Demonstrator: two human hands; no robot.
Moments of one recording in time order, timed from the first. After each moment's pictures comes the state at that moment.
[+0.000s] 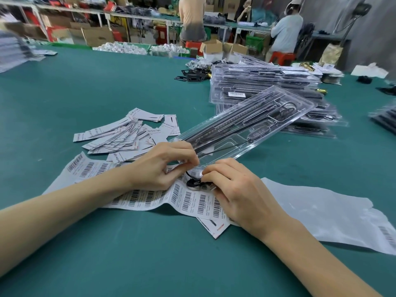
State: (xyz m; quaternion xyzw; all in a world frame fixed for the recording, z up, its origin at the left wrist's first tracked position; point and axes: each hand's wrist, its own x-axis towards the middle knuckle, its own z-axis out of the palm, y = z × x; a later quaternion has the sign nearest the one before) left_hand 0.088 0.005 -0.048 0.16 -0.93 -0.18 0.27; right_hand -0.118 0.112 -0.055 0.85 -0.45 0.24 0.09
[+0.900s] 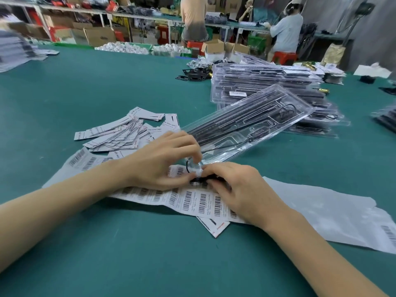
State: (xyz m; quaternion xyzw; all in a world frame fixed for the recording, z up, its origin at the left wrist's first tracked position) left_hand 0.090 -0.005 -0.047 0.15 -0.96 -0.05 0.23; right_hand -0.125 0.100 -0.058 0.81 -0.51 0.27 -0.08
